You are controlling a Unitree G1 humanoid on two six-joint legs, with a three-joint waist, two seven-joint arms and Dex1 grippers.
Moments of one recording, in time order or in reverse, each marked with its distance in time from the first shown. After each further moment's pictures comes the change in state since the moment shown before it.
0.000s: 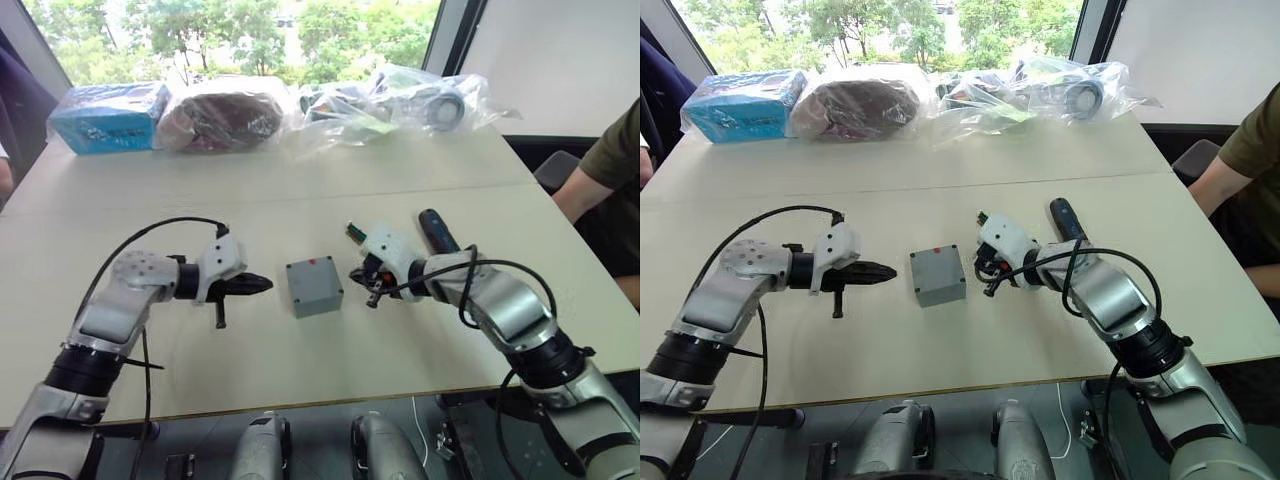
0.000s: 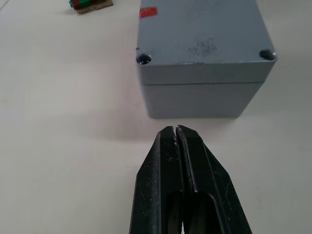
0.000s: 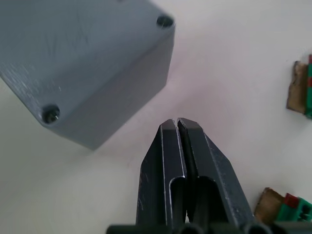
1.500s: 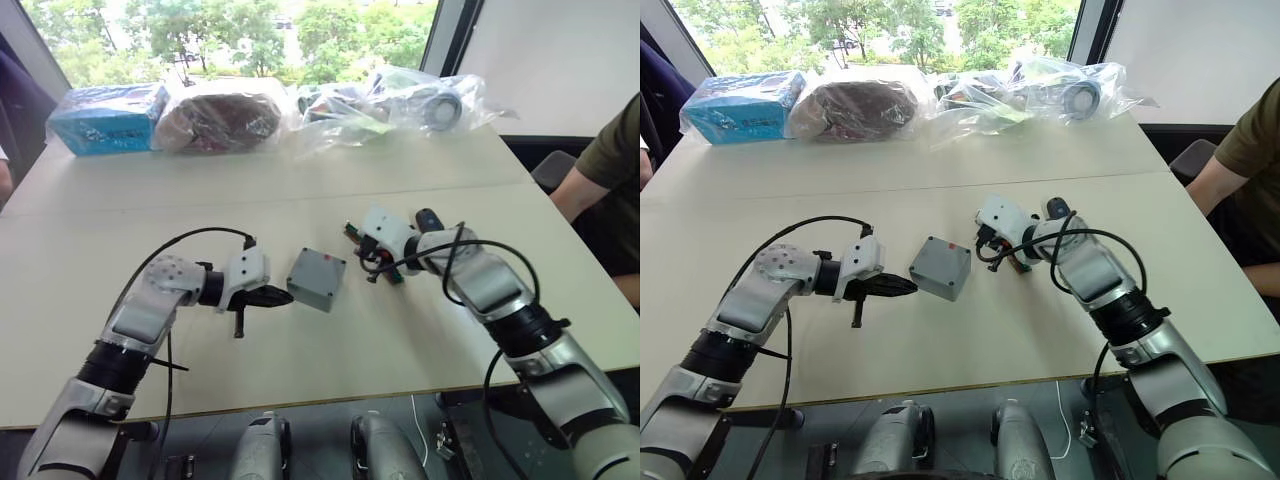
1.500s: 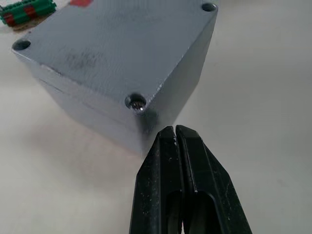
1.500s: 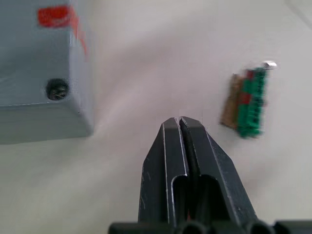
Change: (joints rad) left arm -0.032 -0.080 -0.055 0.001 0.055 -0.008 -0.049; right arm -0.152 0.089 0.008 0.304 -0.188 -0.181 0.071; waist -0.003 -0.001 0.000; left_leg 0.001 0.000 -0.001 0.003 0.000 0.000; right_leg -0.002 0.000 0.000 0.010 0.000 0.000
